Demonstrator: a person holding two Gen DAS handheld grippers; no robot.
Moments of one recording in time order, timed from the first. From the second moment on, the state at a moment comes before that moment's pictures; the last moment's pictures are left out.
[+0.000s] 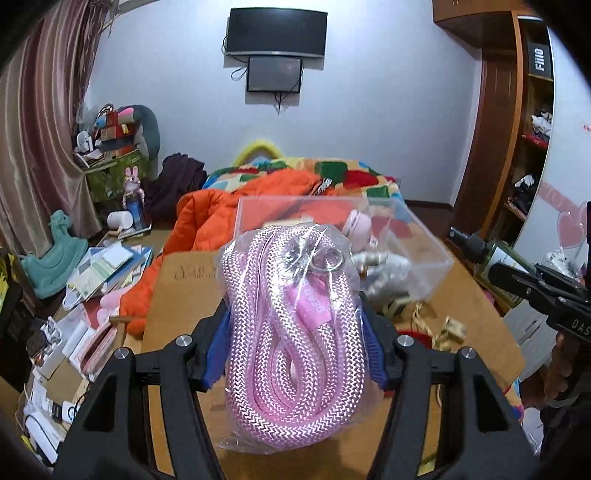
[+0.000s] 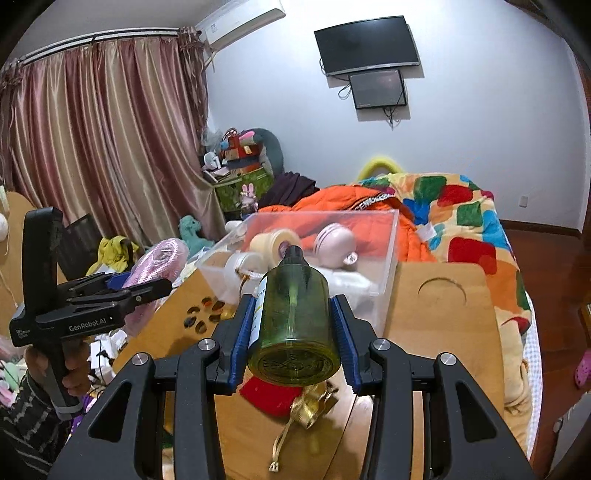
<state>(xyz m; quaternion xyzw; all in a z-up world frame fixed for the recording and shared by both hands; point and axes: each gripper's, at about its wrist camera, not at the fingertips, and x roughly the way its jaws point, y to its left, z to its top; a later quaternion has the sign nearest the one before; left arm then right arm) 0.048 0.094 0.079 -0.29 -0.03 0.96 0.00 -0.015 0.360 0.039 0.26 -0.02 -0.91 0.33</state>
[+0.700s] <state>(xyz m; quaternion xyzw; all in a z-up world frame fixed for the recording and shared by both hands) -0.037 0.097 0.104 -0.29 -0.03 0.96 0.04 -0.089 0.341 0.058 0.25 -0.01 -0.91 0.33</state>
